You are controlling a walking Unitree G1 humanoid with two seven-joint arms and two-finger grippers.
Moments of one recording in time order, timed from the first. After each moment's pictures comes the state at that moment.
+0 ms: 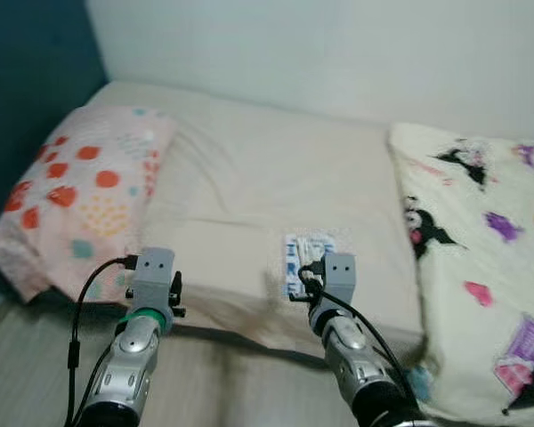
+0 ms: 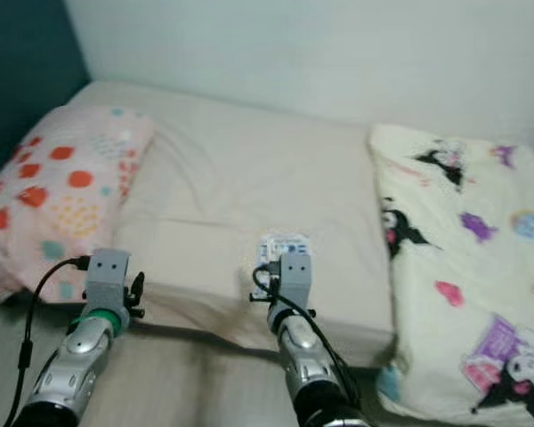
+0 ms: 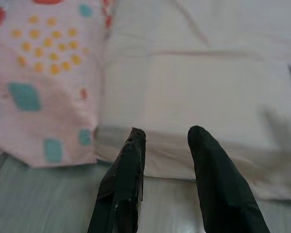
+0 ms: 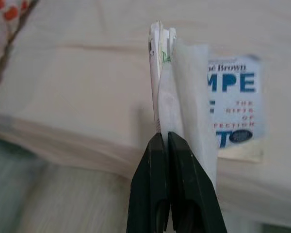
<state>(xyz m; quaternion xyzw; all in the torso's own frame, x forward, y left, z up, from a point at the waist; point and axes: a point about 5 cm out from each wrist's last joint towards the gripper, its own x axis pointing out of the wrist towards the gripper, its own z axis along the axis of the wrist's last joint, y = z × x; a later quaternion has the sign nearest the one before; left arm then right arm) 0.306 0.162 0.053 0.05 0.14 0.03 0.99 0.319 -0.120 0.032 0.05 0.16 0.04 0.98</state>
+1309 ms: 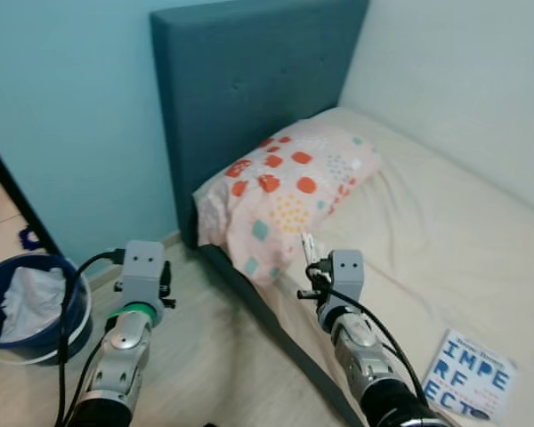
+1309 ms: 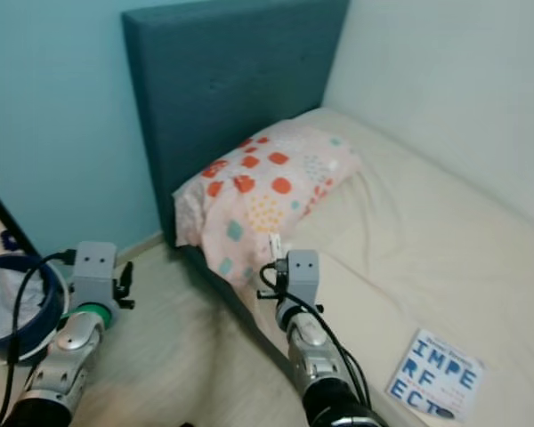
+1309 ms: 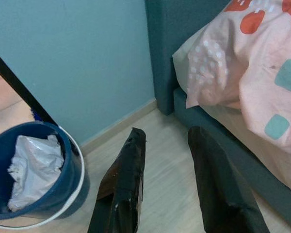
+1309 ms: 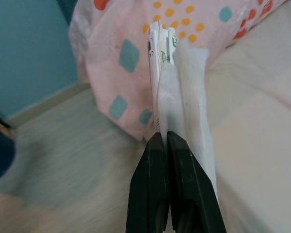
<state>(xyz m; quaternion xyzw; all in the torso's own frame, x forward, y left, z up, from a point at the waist) 0.302 0.180 0.058 0.06 0.10 0.06 0.99 0.318 -0.143 0.032 0.04 0.15 0.03 0.99</state>
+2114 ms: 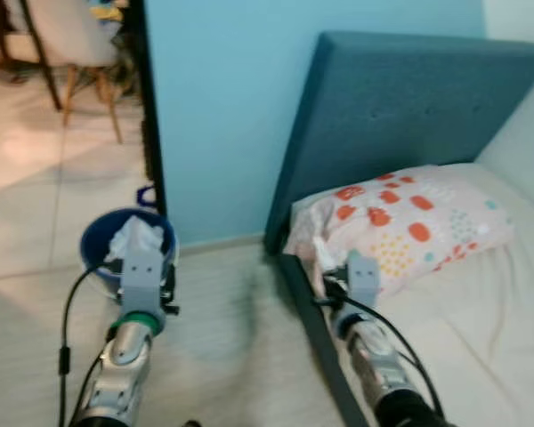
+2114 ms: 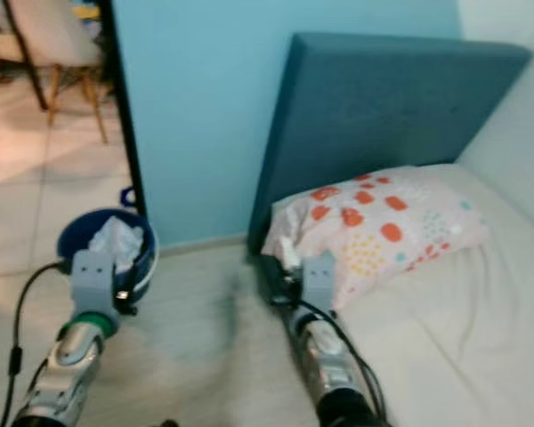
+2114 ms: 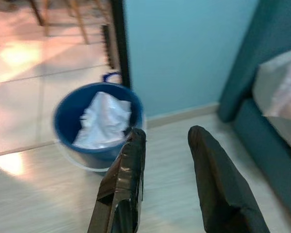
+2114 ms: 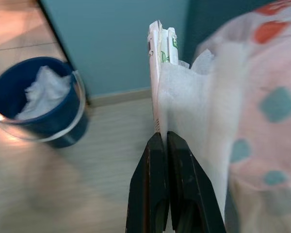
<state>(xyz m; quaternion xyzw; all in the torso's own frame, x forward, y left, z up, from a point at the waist) 0.297 0.172 0.062 0.04 0.07 0.04 1.00 0.319 -0.146 0.038 0.05 0.13 0.06 0.99</state>
